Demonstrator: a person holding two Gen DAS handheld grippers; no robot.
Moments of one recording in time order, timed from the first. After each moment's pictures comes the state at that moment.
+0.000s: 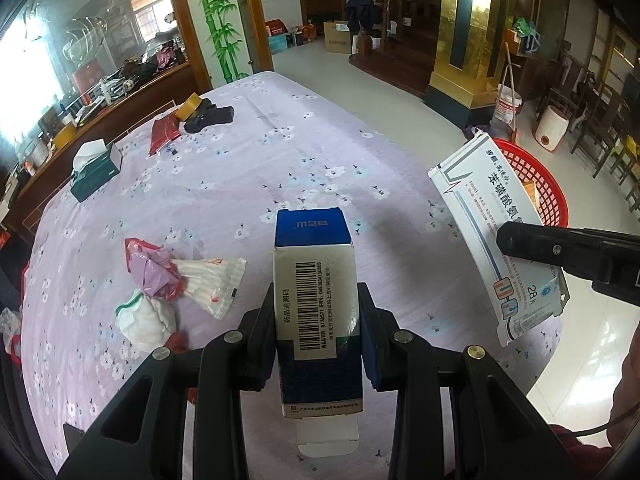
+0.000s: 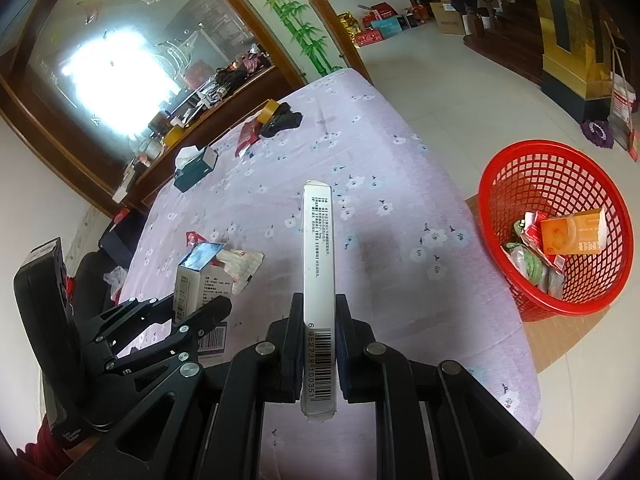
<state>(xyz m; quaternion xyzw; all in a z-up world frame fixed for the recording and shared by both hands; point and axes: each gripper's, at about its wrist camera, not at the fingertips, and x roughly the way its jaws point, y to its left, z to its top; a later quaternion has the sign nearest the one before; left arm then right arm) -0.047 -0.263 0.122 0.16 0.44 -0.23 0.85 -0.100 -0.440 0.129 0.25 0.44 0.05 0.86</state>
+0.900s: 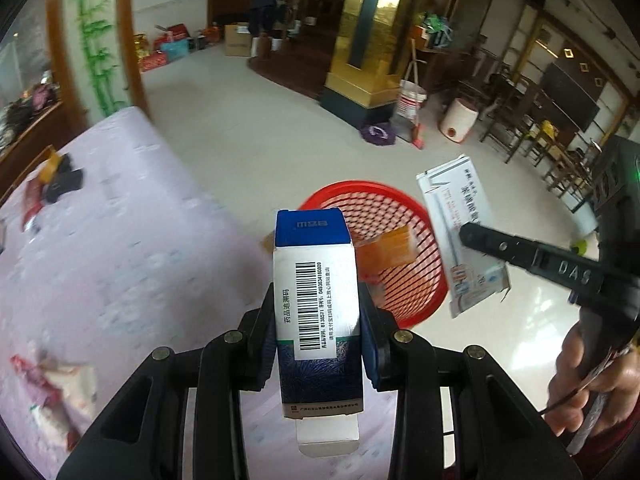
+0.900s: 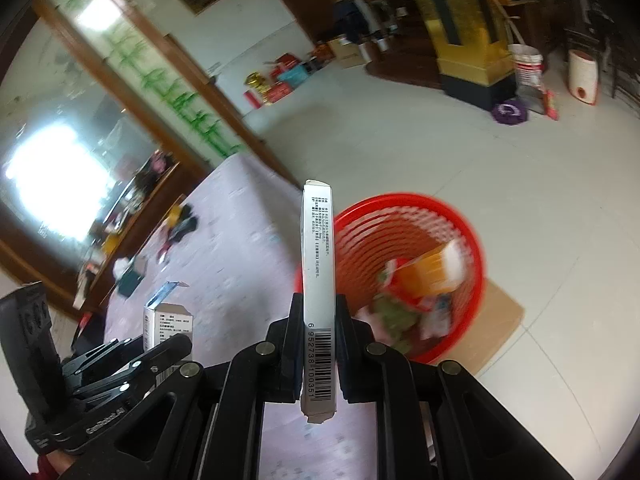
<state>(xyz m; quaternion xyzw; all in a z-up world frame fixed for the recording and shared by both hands) -0.032 -0.441 0.149 0.13 0.45 -0.40 0.78 -0.146 -0.610 0.147 0.33 0.36 -0.12 0.86</state>
